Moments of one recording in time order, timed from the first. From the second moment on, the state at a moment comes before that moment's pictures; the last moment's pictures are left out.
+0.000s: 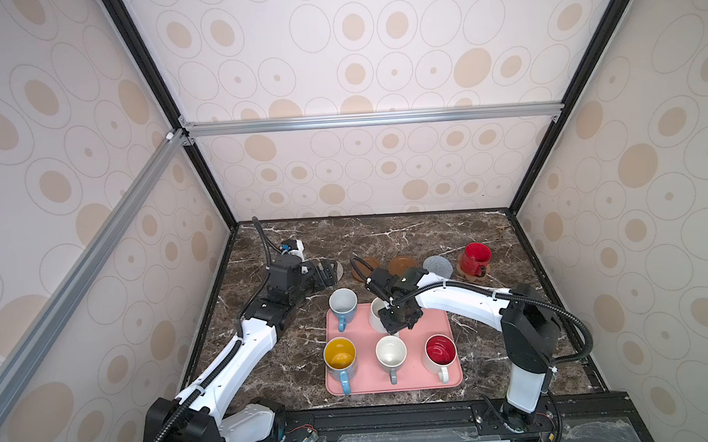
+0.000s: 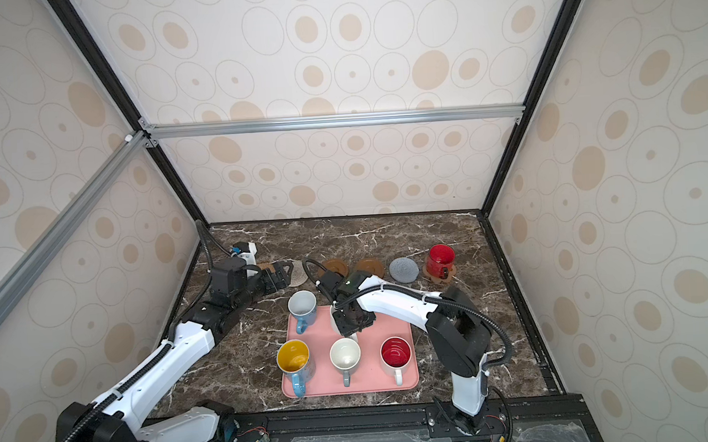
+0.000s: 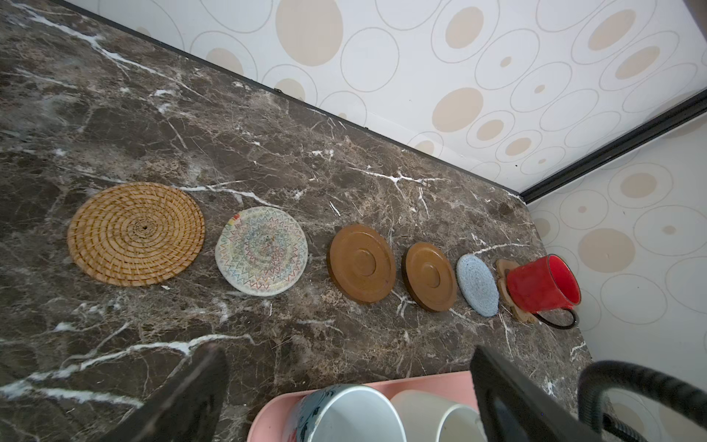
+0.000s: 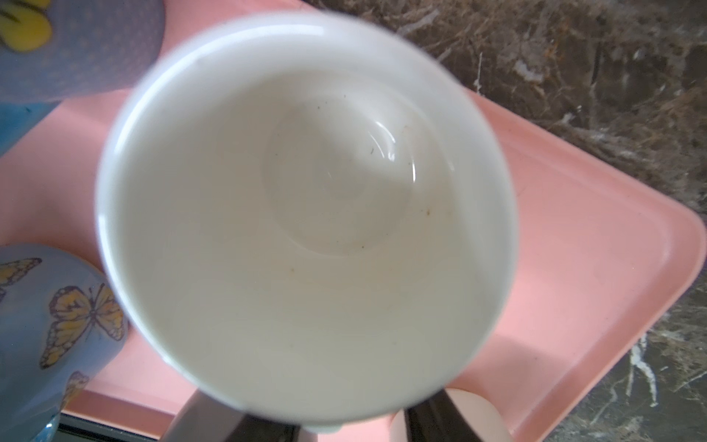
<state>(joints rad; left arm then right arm) -0.34 1.14 0.81 -0.15 0.02 -0.56 0.89 1.84 1.40 -1.01 0.05 0.48</state>
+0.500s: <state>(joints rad) -0.34 1.14 0.81 -0.15 0.02 -0.56 0.89 1.85 1.40 -1.00 0.05 0.48</state>
